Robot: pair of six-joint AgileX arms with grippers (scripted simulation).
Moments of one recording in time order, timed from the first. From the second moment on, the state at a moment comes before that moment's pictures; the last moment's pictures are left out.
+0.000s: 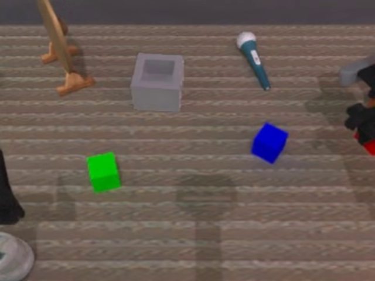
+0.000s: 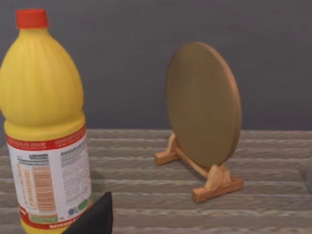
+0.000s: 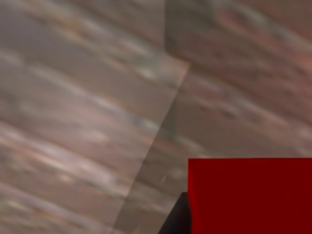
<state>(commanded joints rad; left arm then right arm) 0.00 0.00 0.00 0.00 0.00 0.00 0.07 2.01 1.51 -1.05 -0.01 -0.39</state>
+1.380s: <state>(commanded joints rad) 0.00 0.00 0.00 0.00 0.00 0.00 0.85 2.60 2.58 -1.54 0.03 0.86</state>
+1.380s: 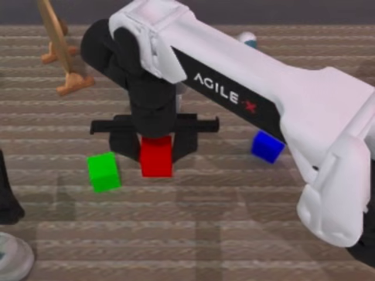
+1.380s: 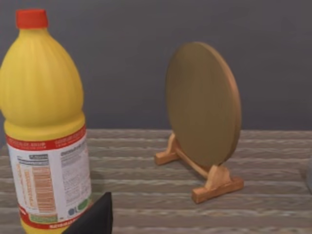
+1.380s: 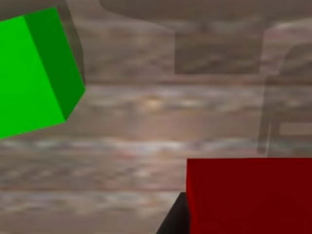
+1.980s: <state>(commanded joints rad) 0.00 0.00 0.00 0.00 0.00 0.00 0.87 2.59 2.53 -1.47 0.03 0.89</state>
